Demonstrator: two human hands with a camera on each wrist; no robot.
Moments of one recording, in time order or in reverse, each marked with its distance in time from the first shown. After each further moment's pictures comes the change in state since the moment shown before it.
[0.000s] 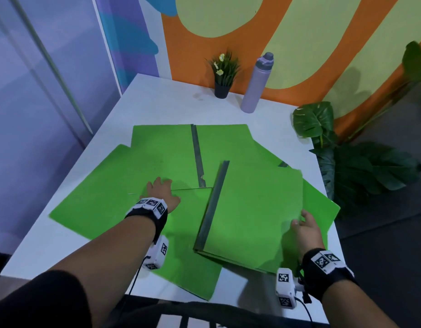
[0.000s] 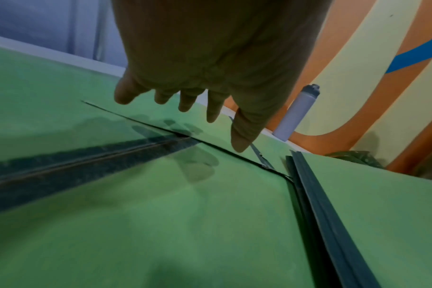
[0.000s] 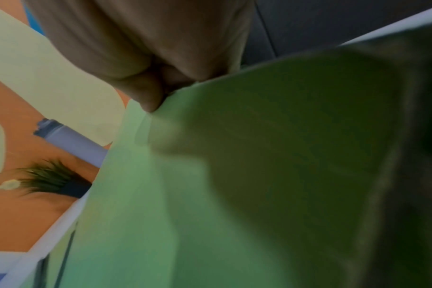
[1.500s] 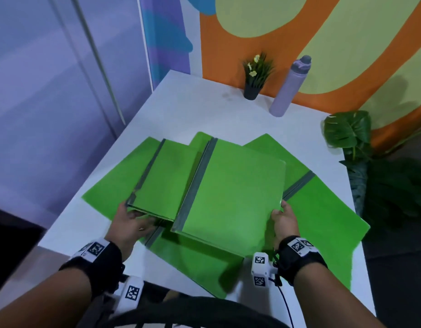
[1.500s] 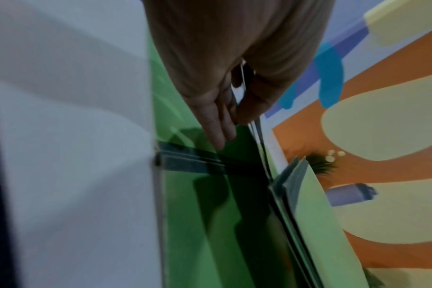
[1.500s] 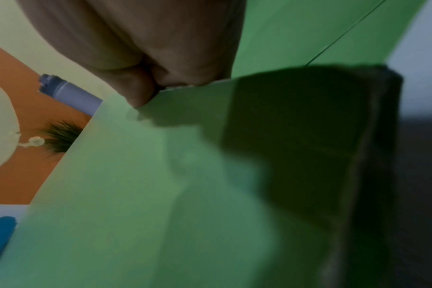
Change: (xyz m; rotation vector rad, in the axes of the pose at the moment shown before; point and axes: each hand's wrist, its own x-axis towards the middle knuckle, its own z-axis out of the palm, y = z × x) left_hand -0.105 -0.120 0.002 -1.474 0.143 -0.190; right_hand -0.002 -0.027 0.100 0.106 -0.171 -0.010
